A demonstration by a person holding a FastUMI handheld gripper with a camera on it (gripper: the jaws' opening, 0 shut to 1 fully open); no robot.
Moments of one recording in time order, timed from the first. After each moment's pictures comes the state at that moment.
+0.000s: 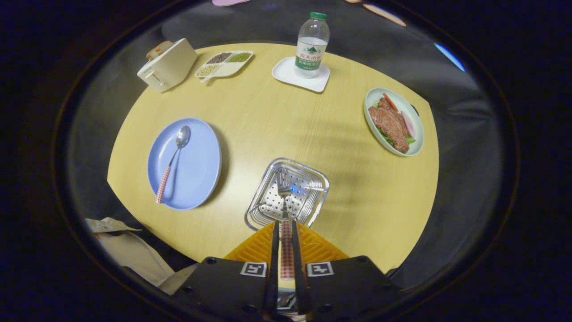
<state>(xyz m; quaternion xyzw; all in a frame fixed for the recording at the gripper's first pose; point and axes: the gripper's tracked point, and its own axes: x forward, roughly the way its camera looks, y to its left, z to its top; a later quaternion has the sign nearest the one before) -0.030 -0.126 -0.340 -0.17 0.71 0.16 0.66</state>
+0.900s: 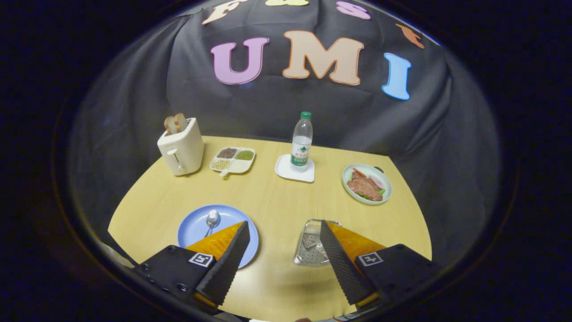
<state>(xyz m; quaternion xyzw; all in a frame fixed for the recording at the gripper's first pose) -0.016 -0.029 -0.254 -0.08 0.42 0.10 0.90</state>
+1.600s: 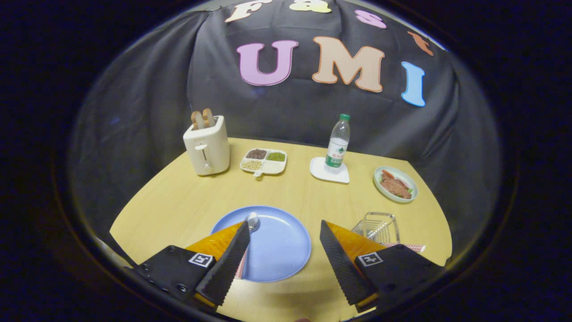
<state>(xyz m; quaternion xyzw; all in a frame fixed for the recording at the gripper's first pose) -0.069 0.070 -0.304 -0.08 0.42 0.14 0.89</state>
